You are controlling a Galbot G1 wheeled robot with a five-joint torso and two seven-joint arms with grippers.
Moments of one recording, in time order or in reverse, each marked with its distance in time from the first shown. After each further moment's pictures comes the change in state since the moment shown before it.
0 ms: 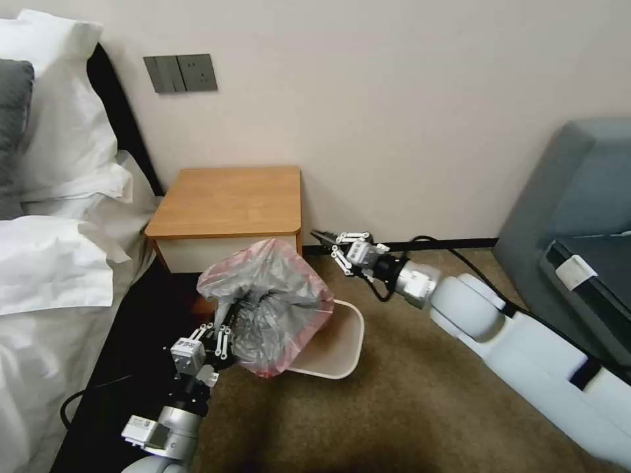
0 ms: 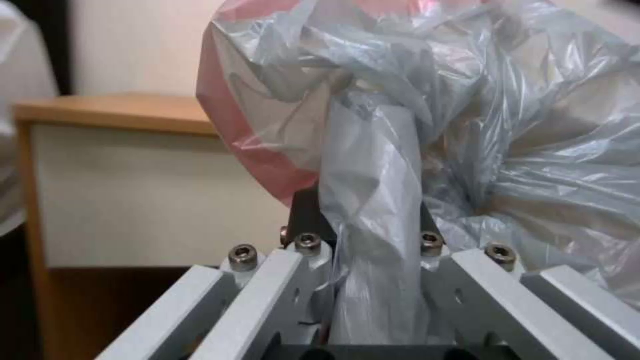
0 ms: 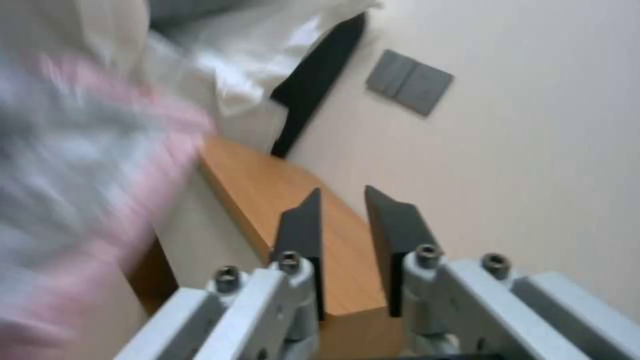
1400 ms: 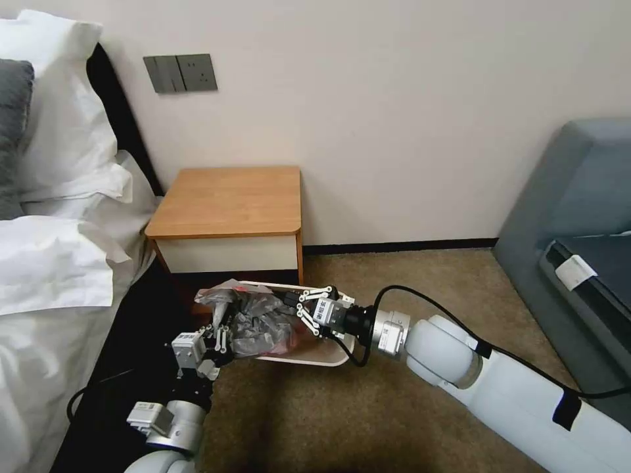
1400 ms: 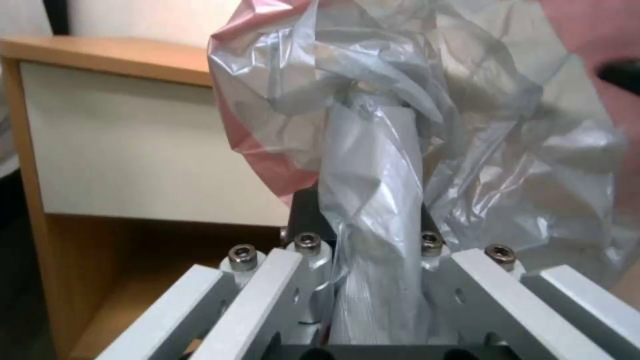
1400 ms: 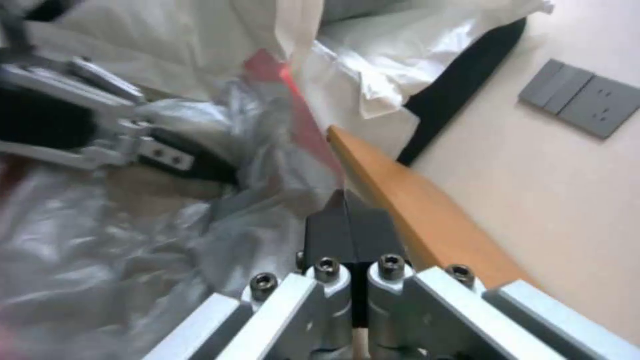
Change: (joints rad) left arm 0.012 0.003 0.043 -0.060 0.026 0.154 -0.067; right arm 0.090 0.065 -0.201 -0.077 -0.169 0.053 -0.164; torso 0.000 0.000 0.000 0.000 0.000
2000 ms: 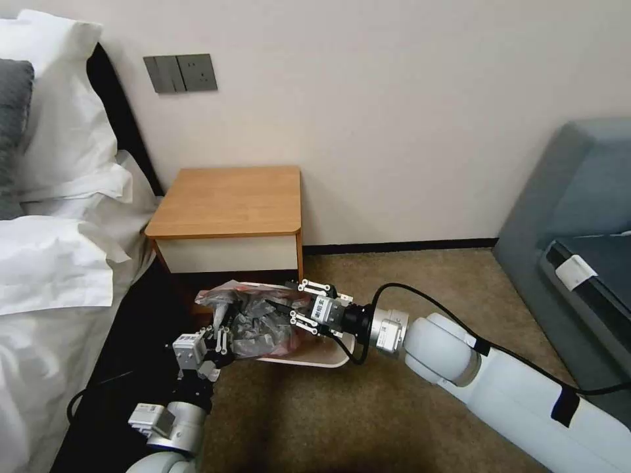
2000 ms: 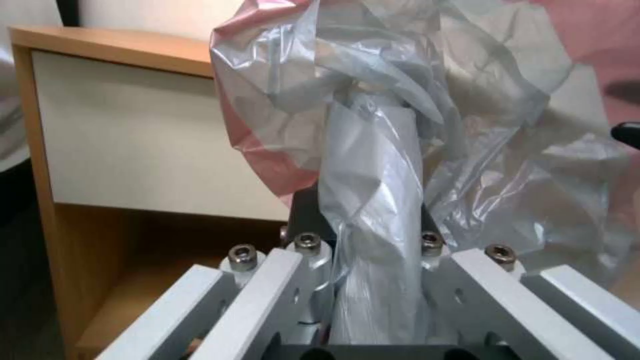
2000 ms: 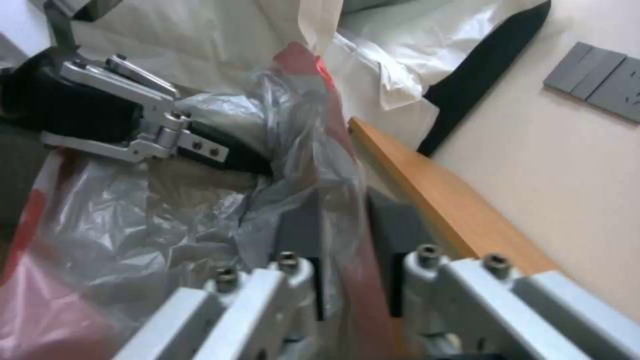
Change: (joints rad) left arm -0.003 -0.002 -0.002 0.008 -0.019 0.009 -0.019; right arm -0.023 -0.007 -0.024 0.004 0.007 -0.005 -0.005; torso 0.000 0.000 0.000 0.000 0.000
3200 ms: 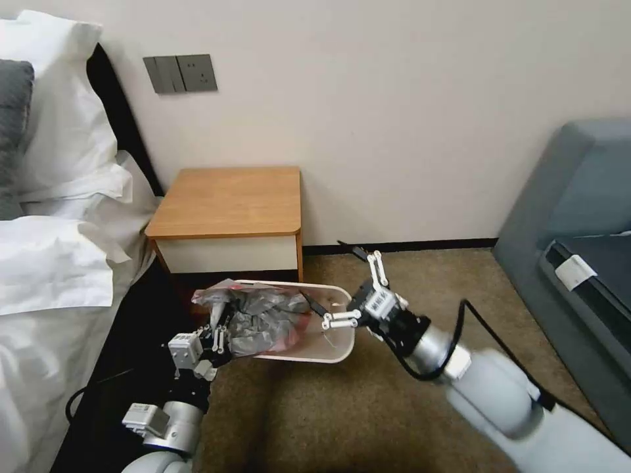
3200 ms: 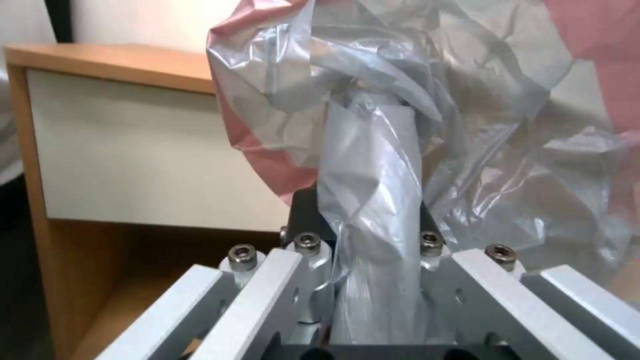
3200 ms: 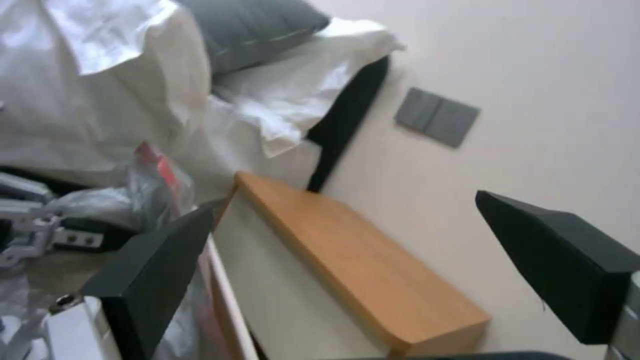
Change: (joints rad) left arm 0.010 0.025 -0.001 -0.008 -0.005 -0.027 0.012; right arm -0.254 -0.018 0.279 0.174 0.034 0.013 0.115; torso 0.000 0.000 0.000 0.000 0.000
